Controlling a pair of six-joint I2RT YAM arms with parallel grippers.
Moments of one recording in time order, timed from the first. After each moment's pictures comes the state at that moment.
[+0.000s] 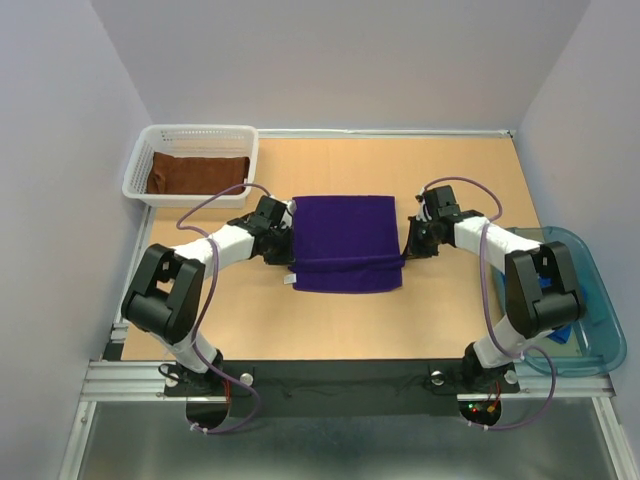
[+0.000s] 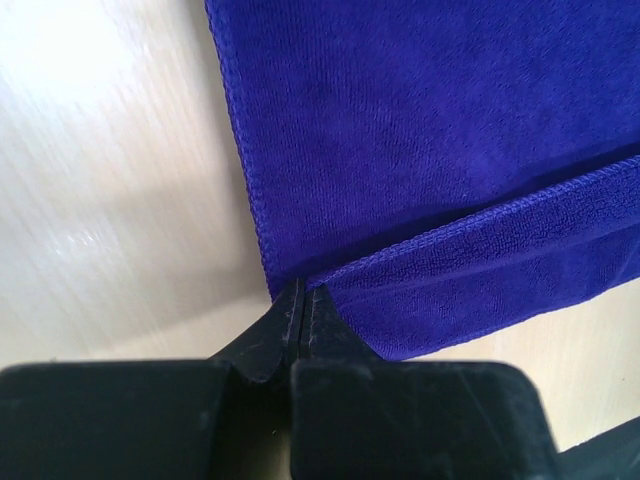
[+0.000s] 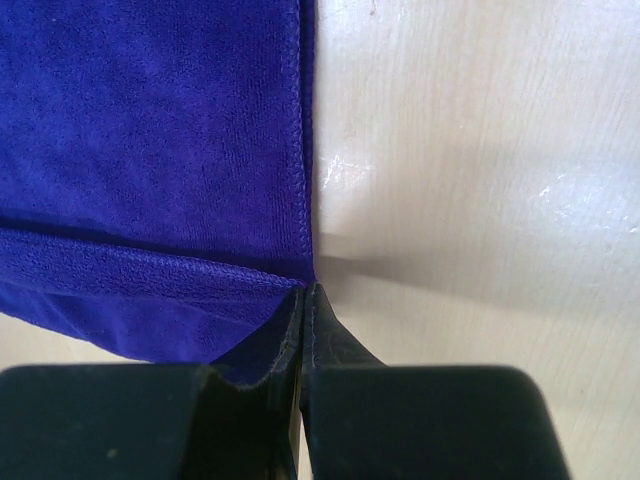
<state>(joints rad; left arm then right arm) -0.45 1.60 0.91 -0.35 0.15 -0.39 0.23 1.60 0.93 -0.43 -0.18 0.34</state>
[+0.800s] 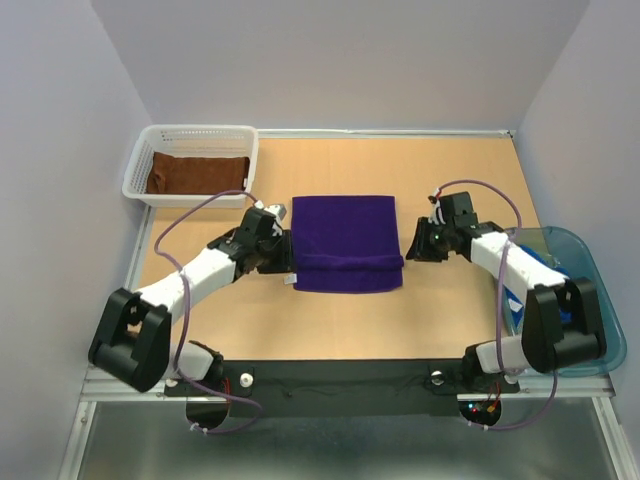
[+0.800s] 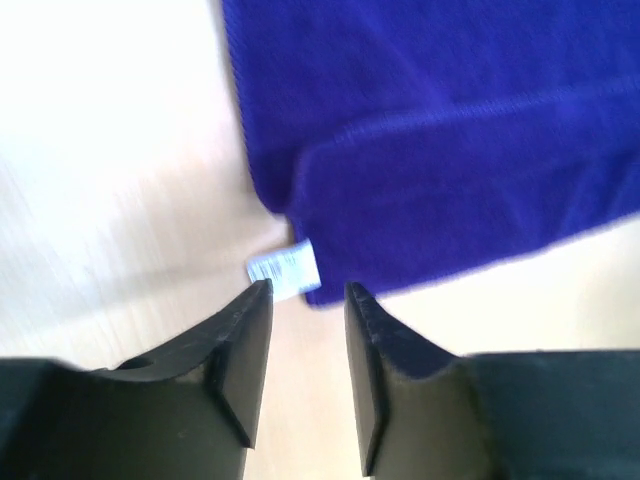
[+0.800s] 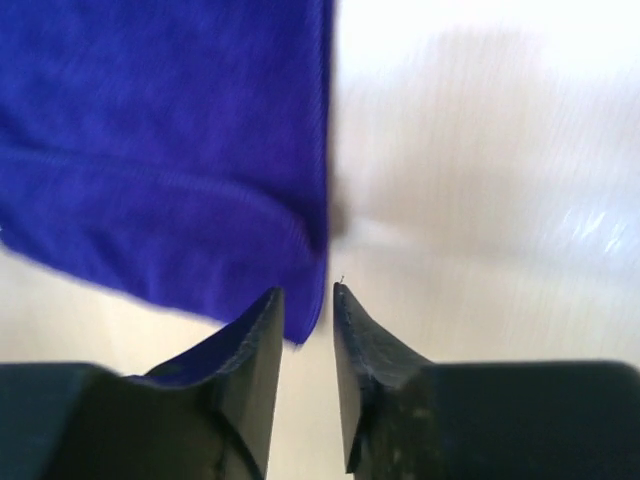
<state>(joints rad) -0.48 1.36 0.78 -0.34 0.12 -0.46 0.21 1.45 0.87 -0.43 -0.25 0.36</state>
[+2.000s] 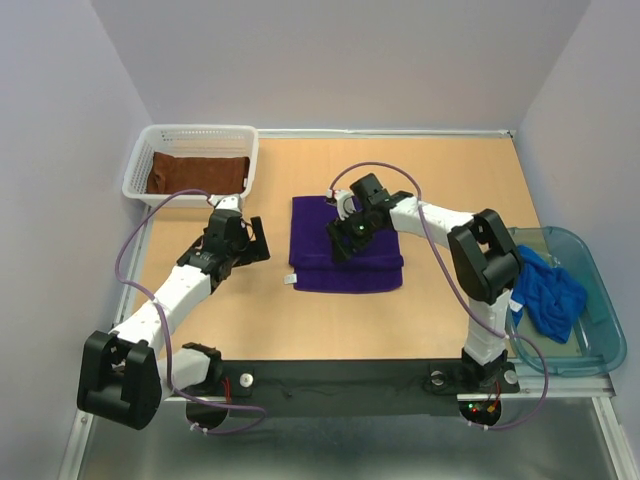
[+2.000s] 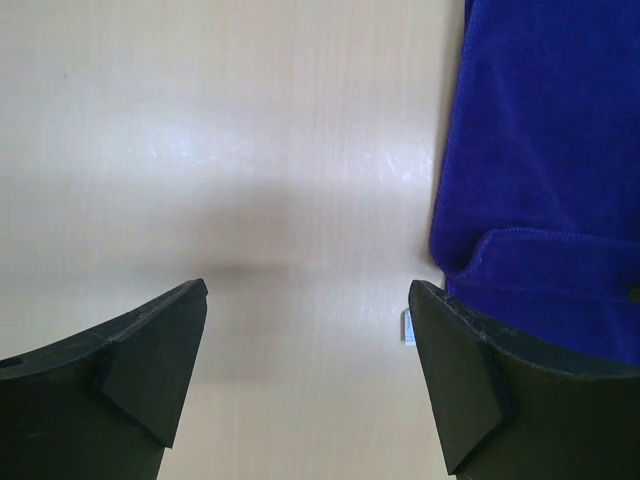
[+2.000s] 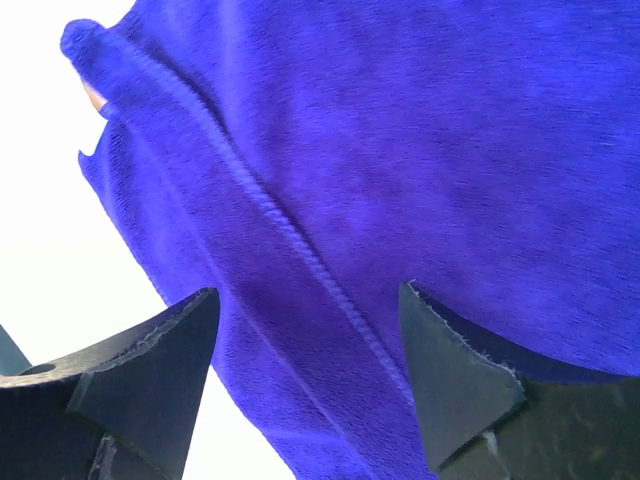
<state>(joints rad) -0.31 1.11 0.66 -0.32 -0.12 -0.42 0.57 1.95 1.35 -0.47 -0.49 -0.07</state>
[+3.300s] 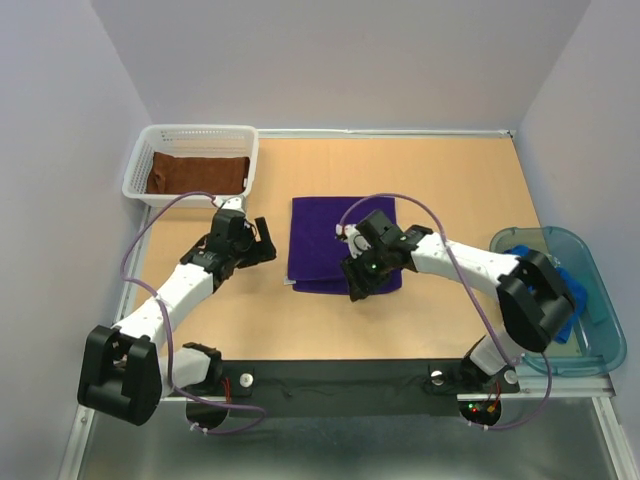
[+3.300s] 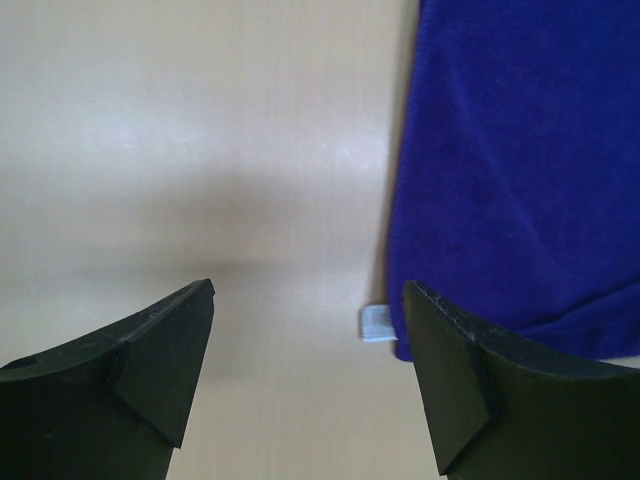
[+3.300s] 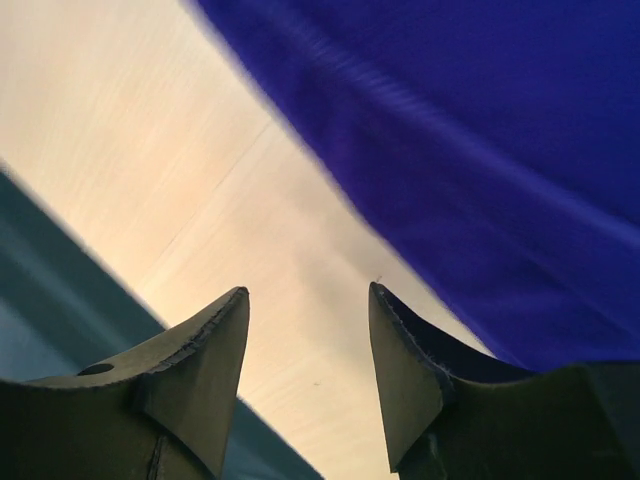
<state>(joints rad) -0.32 1.14 0.66 -0.29 -0.06 -0.47 0.74 1.62 1.00 -0.57 -0.41 0.08</state>
